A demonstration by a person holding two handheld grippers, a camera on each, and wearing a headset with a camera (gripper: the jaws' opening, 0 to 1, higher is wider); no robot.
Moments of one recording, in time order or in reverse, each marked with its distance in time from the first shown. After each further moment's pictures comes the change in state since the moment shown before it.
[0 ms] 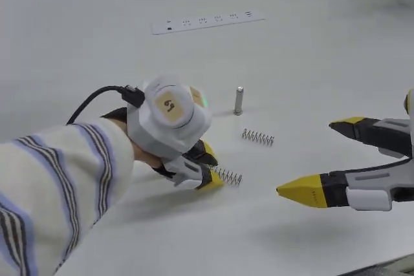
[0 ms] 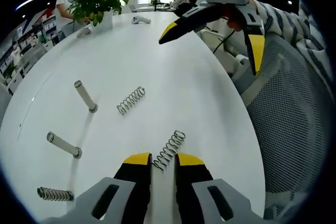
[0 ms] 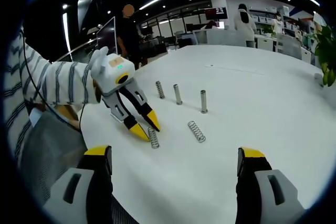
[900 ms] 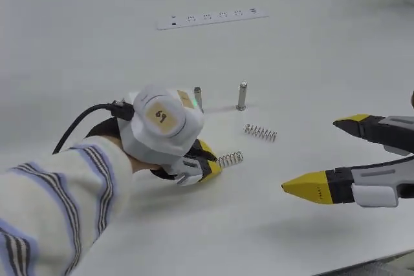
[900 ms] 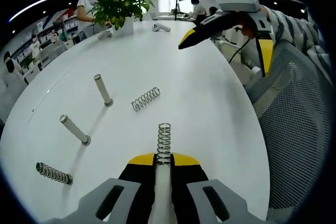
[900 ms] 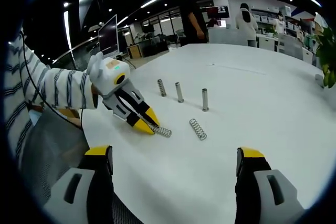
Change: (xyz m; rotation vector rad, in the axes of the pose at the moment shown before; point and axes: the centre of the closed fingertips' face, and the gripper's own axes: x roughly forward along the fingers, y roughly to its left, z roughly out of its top) left arm -0.006 0.009 -0.005 -0.094 -0.075 0.137; right arm -0.005 0.004 -0.004 -0.015 0.022 0.009
